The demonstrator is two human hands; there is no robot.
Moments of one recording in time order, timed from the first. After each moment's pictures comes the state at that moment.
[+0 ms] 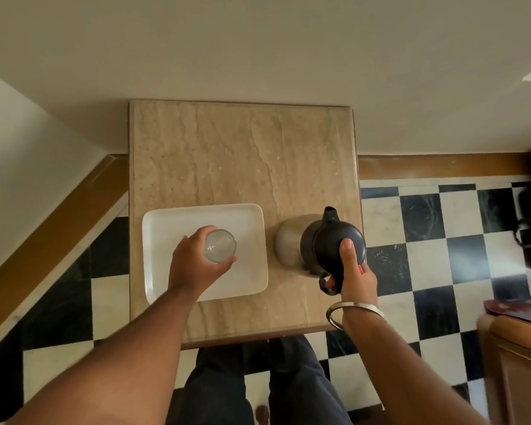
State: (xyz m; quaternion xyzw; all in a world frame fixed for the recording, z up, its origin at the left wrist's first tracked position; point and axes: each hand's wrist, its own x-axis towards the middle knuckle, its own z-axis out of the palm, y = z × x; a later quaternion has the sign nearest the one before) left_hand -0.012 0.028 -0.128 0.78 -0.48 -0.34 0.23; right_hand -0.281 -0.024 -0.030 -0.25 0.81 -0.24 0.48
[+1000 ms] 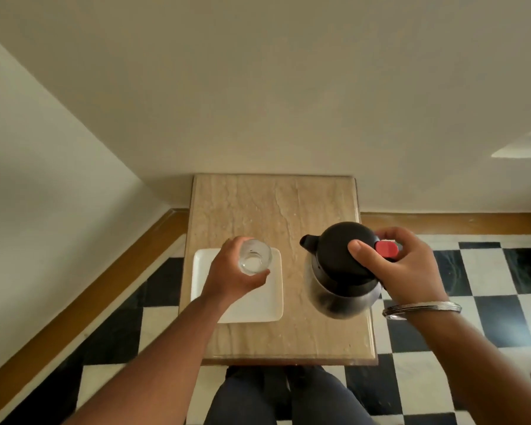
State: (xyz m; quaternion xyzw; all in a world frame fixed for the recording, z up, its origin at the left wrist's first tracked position) left_hand -0.024 -0.002 0.050 0.74 -0.48 -0.37 0.30; right_hand -0.290 -0.092 0.192 -0.60 0.63 -0.24 0.43
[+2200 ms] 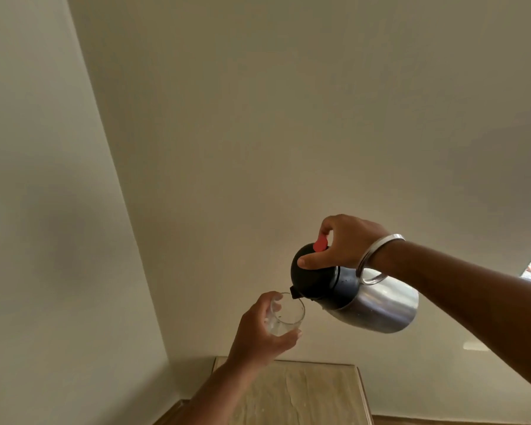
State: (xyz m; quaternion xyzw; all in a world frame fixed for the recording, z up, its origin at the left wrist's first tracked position) left_hand -0.032 -0.061 0.337 0.65 -0.55 -0.23 0.47; right_hand -0.194 -0.172 0.542 -0.88 0.44 -0.12 0.10
